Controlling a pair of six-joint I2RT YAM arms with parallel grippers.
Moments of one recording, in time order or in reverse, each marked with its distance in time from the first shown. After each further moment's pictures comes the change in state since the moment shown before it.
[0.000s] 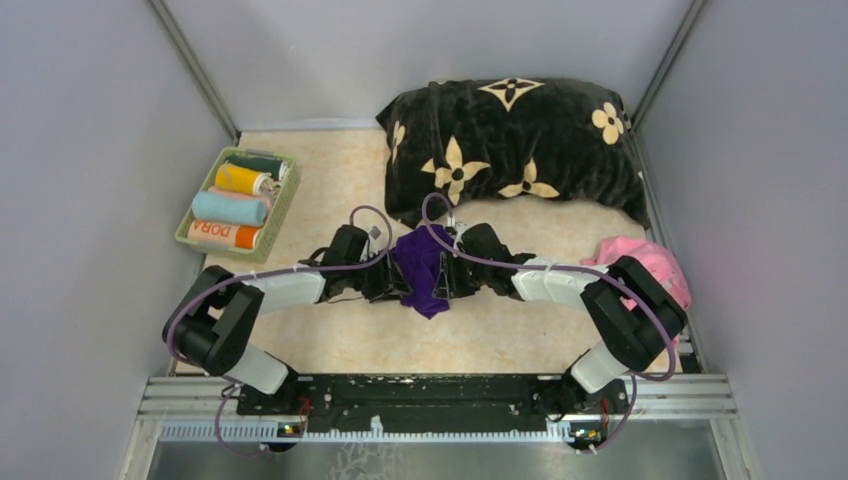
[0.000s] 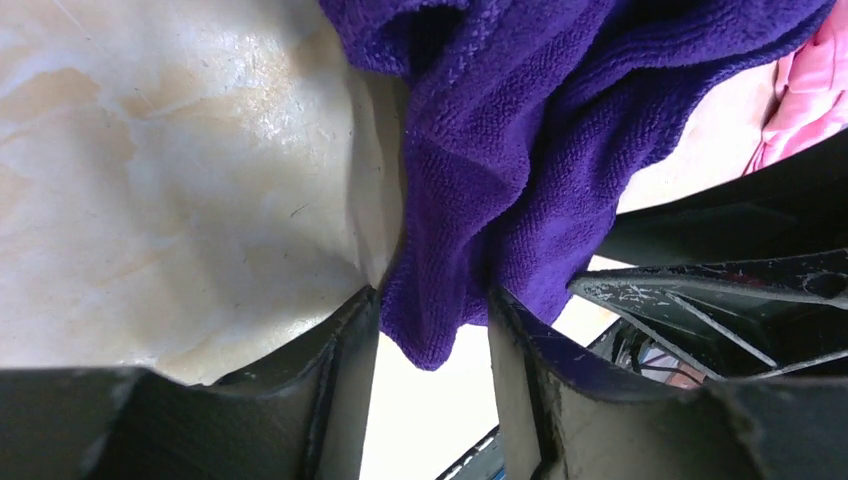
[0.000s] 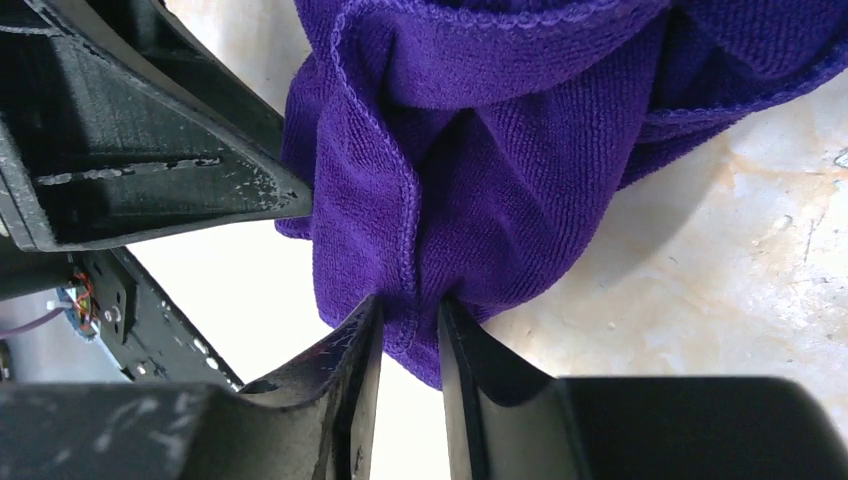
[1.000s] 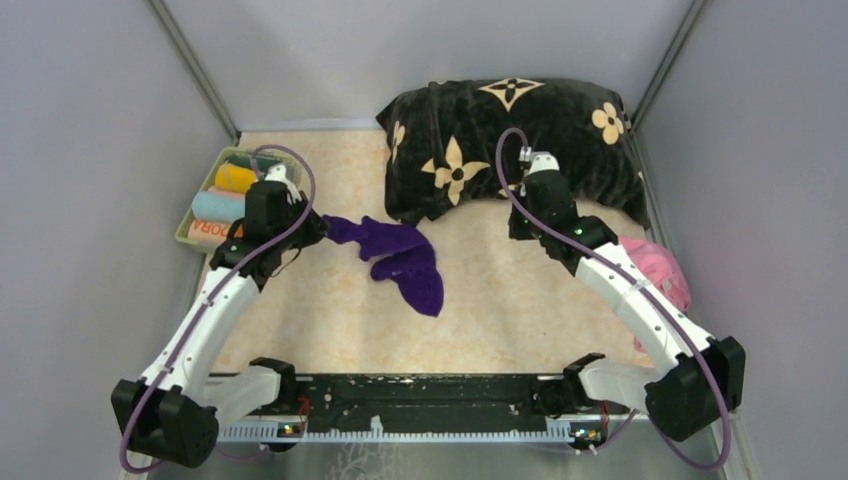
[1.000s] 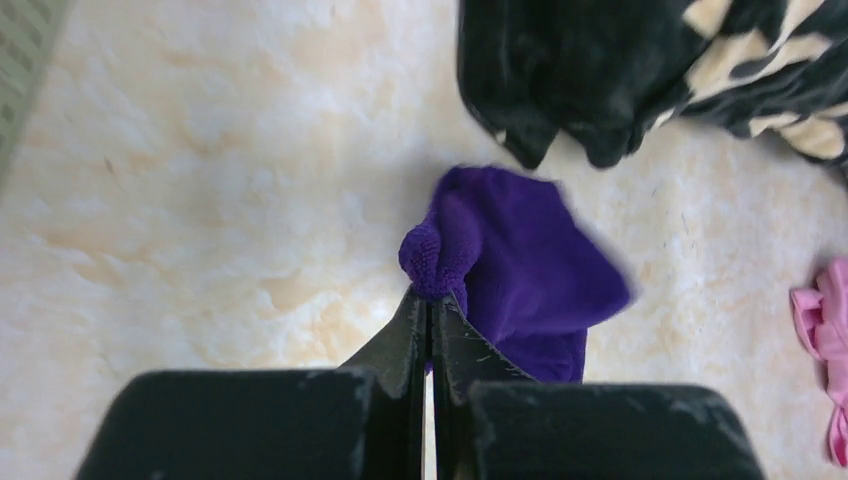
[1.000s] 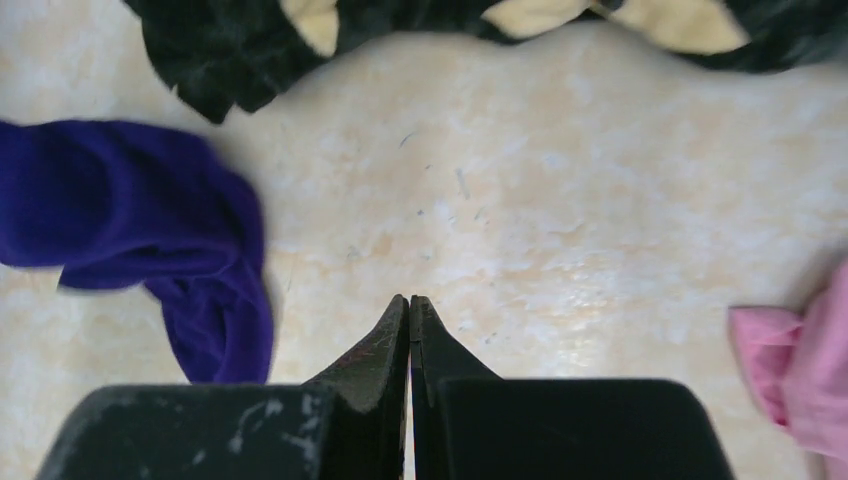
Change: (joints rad) left arm 0.283 -0.464 0.290 -0.497 -0.356 0.300; right arm -0.238 -0.364 0.313 -0.560 0.461 -0.192
